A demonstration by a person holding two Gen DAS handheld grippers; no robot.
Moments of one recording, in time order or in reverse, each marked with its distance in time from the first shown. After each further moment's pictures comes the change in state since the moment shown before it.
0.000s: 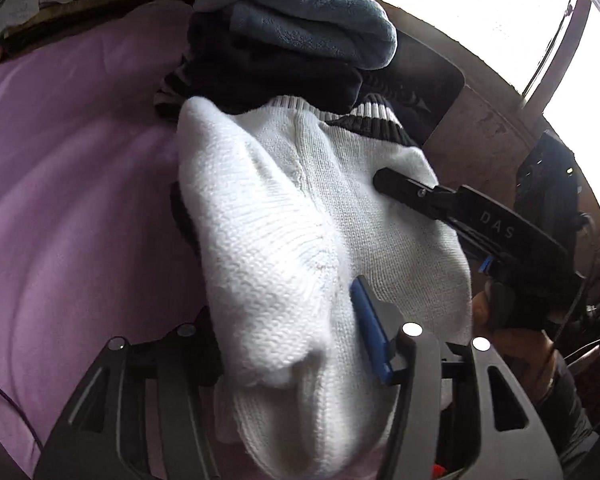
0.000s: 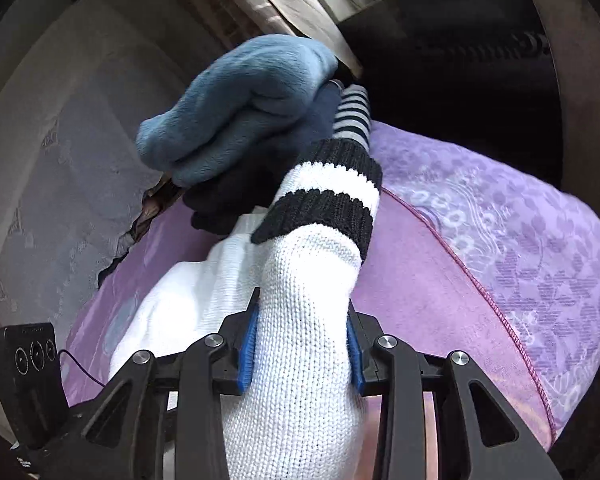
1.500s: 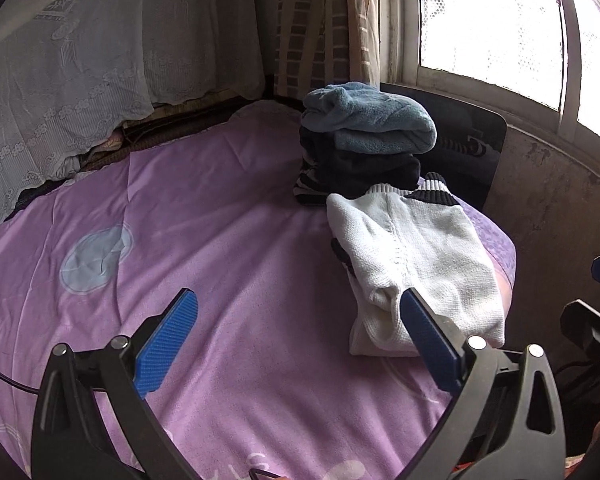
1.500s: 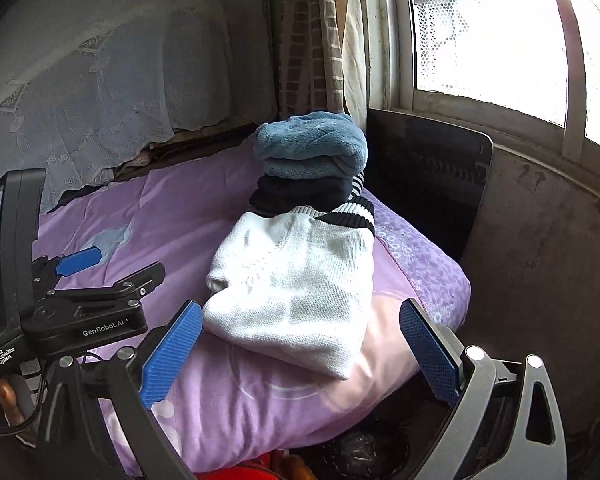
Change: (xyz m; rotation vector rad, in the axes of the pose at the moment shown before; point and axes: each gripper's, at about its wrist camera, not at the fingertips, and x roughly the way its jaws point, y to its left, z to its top) left arm -0.134 -0.026 -0.038 0.096 -0.267 0.454; right arm -0.169 0.164 -0.089 -0.403 -0.101 -0.357
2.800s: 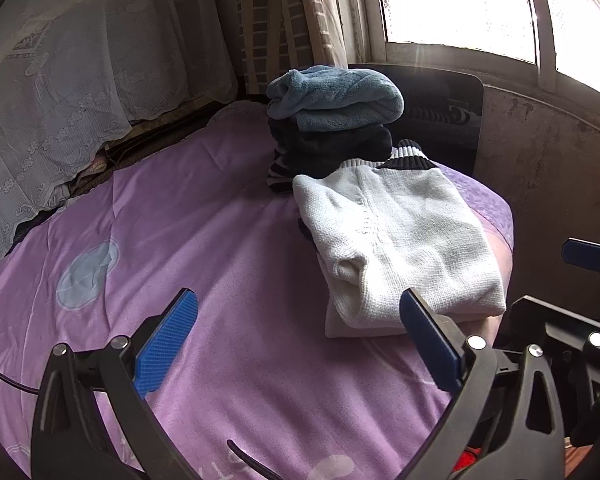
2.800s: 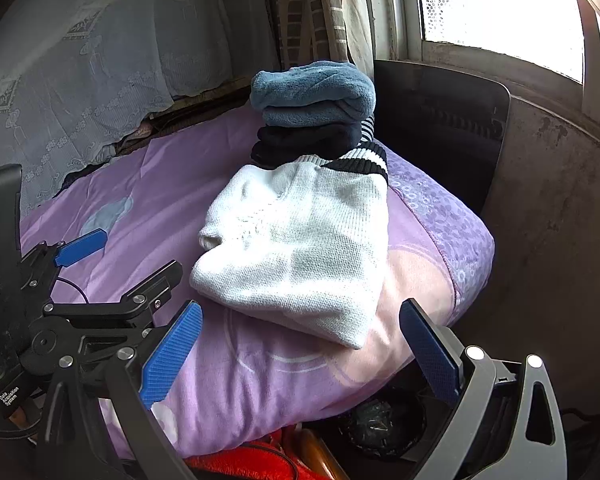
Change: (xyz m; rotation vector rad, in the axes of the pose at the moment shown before) left arm 0.006 -0.040 -0.017 0.138 -0.009 0.019; right arm 0.033 -0.008 -0.017 0.030 0.136 0.056
